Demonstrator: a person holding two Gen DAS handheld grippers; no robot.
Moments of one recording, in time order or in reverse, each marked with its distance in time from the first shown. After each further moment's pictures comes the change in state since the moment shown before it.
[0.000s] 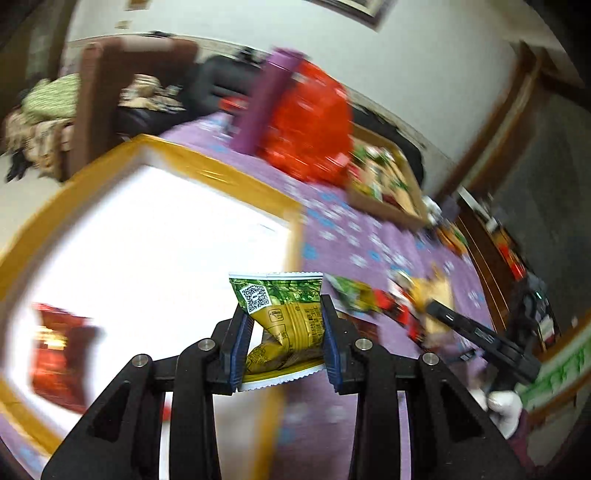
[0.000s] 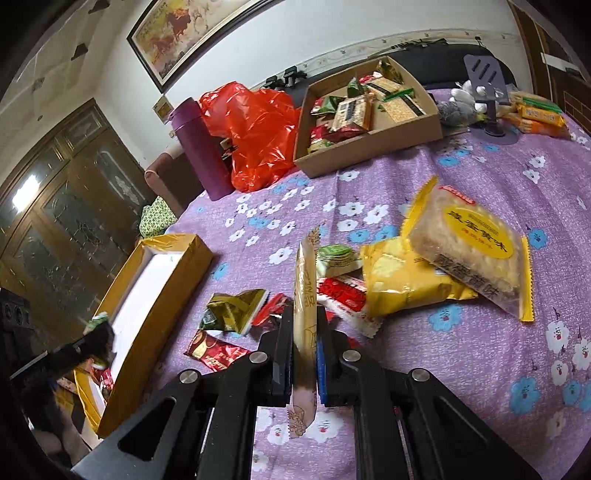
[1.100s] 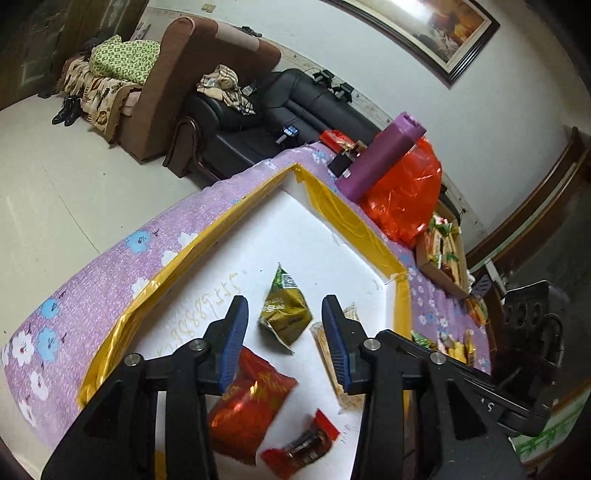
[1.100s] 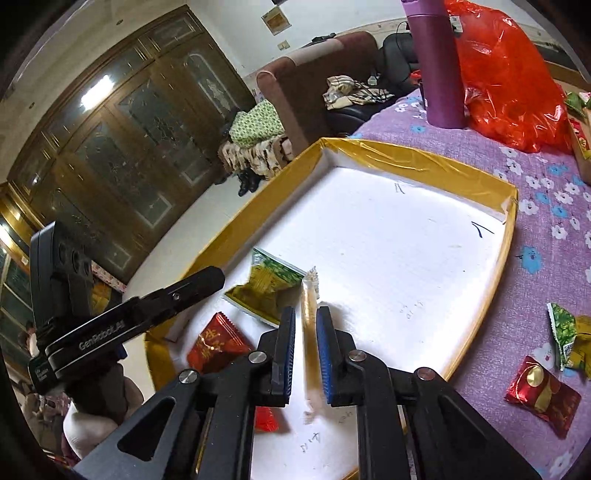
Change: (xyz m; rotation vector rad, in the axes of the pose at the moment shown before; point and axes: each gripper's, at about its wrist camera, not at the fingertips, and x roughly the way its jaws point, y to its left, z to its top) left arm -0.029 0.127 0.018 -0.256 -0.065 0.036; right arm 0.106 0.245 -0.024 -0.281 0.273 0.289
